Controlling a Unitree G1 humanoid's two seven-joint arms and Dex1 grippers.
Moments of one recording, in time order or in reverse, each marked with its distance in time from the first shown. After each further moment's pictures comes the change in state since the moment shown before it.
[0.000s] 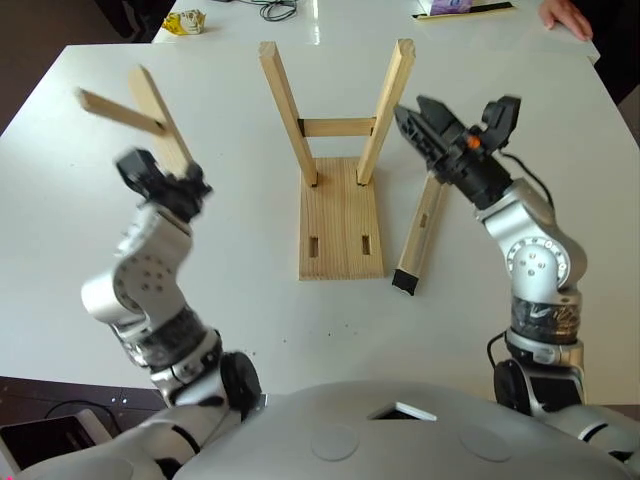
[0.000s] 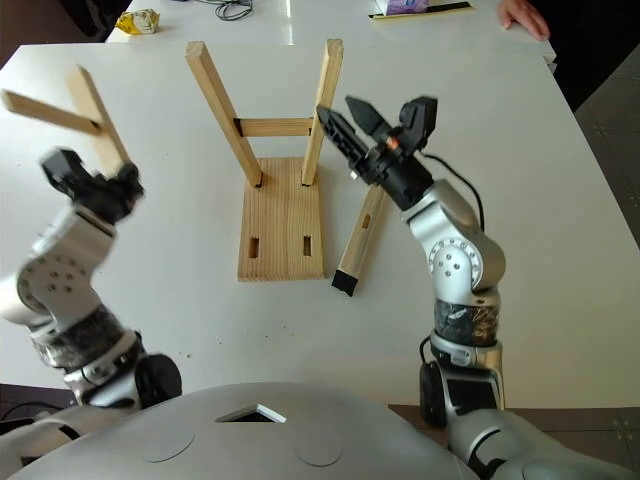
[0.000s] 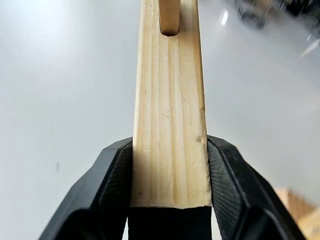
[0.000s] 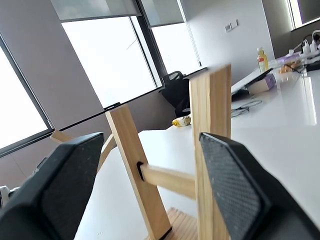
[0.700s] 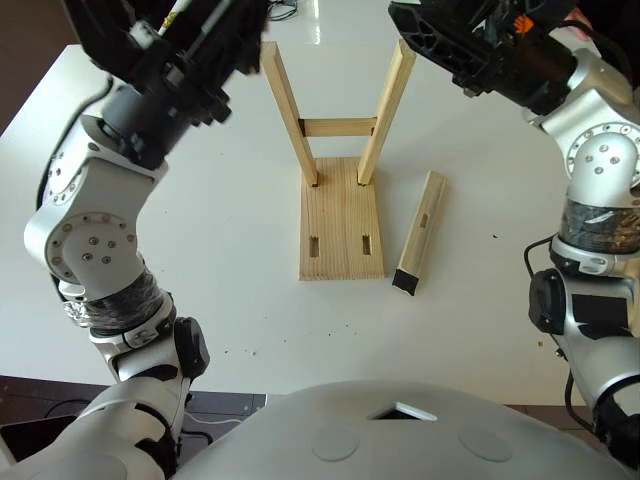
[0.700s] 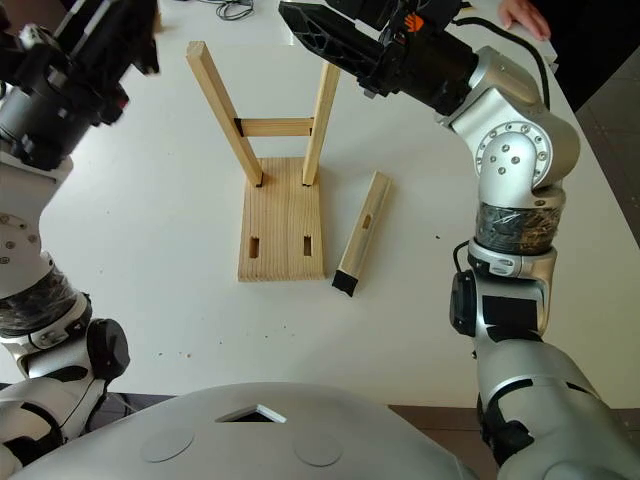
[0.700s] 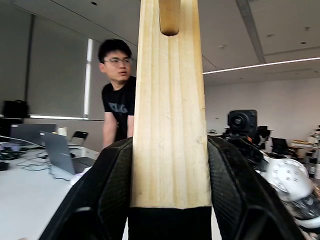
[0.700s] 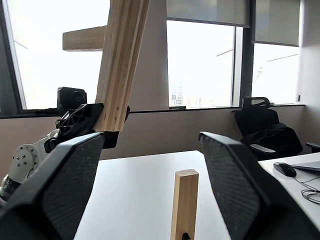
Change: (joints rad) left arm -0.021 0.257 -0.287 -0.079 -0.446 -0.337 -0.839; right arm -0.413 -0.225 0.017 0.164 0.070 0.107 0.430
